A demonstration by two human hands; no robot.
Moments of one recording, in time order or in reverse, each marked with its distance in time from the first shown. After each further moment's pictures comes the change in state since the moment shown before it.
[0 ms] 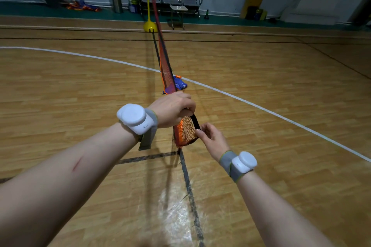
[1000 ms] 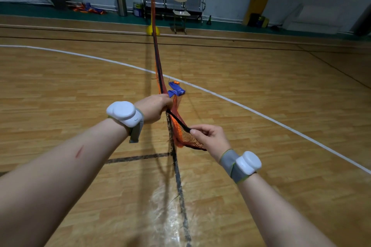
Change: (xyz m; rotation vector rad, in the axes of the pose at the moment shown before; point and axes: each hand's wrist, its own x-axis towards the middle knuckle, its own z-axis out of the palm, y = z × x) left_hand 0.012 0.013 0.018 0.023 -0.087 -0.246; right_hand -0.038 -0.019 -0.058 0.147 -0.030 -0.064
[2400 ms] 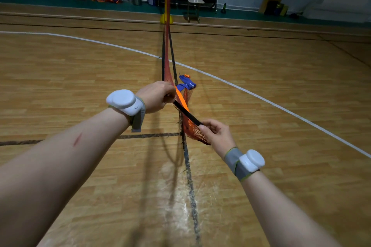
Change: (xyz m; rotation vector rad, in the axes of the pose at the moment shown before) left_hand -0.117 0.056 0.010 -0.007 0.106 -0.019; right_hand -0.127 0.006 0.018 -0.014 0.024 0.039
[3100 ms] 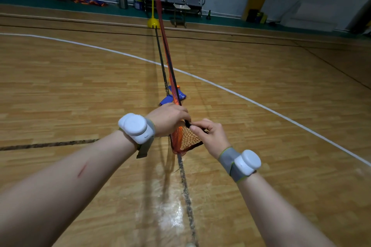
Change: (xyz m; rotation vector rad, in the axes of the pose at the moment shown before) left_hand -0.060 0.033 0.029 0.070 -0.102 0.260; right_hand -0.048 -0.028 0.033 -0.176 0.021 -0.137
